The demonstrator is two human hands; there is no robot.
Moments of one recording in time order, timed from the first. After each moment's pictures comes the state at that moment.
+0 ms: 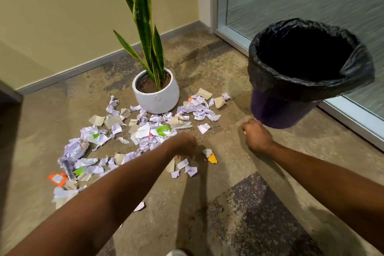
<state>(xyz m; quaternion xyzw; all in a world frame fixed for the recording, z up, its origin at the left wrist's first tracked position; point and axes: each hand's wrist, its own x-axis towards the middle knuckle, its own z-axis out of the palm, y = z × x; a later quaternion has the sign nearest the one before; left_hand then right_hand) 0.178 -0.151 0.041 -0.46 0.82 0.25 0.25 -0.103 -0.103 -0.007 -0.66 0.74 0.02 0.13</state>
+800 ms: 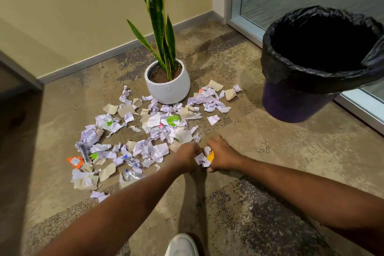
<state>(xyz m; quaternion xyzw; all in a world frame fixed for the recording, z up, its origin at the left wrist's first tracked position) 0.219 -0.075 -0.004 -0.56 0.77 0.30 0.05 0.032 -0.057 -0.029 -0.71 0.61 -0.02 0.36</state>
